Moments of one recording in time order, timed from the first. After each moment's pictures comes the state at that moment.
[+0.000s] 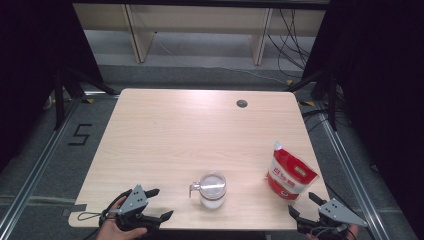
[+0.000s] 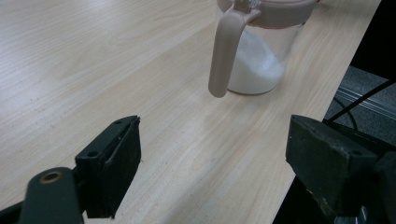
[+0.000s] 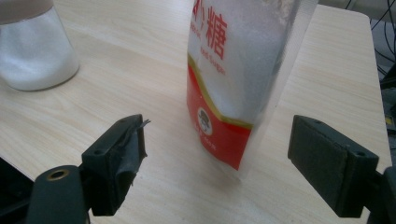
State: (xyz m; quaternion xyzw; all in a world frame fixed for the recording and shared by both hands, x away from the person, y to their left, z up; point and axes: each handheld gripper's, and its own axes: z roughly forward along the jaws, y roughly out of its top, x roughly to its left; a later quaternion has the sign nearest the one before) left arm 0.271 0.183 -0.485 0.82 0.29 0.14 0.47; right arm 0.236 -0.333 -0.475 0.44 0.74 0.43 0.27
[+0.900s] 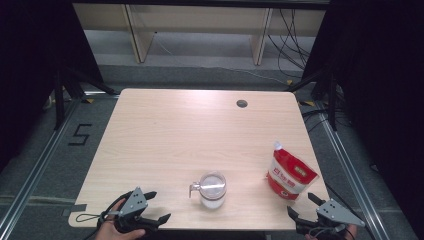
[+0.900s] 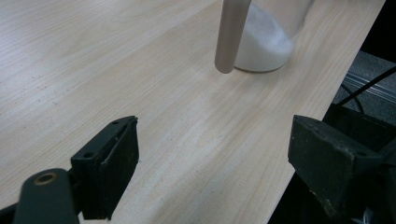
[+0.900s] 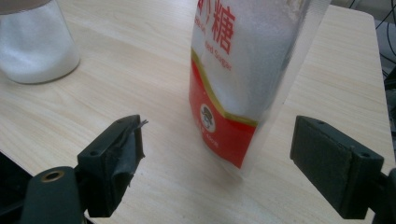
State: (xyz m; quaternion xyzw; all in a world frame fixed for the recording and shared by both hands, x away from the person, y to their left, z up) left arm 0.268 0.186 -0.493 0.83 0.31 0.13 0.45; right arm 0.234 -0.329 -0.477 0.45 0.74 0.42 0.26
